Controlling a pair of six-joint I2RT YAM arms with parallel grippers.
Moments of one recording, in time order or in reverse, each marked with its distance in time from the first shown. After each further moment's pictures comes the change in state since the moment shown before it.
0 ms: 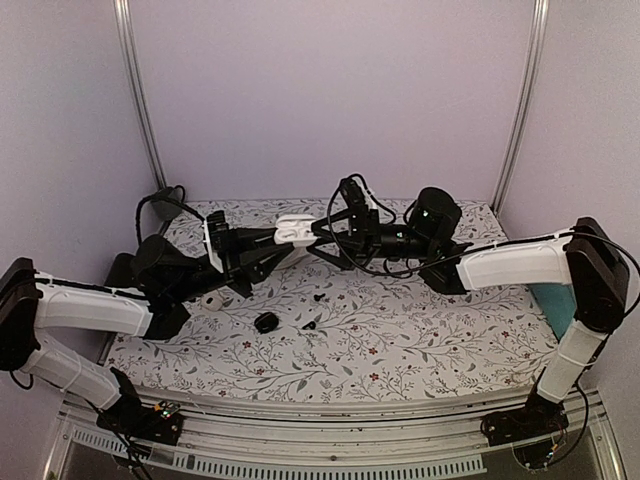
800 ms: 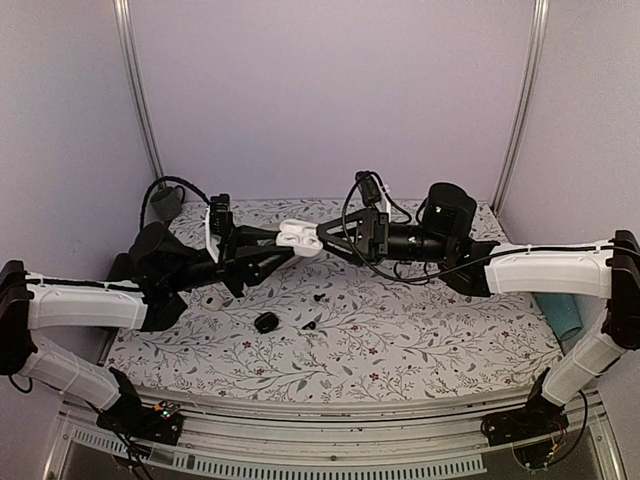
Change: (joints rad) left arm 0.031 -0.030 0.060 -0.130 0.175 -0.282; right arm 0.036 -0.185 -0.050 -0.278 0.178 -0.306
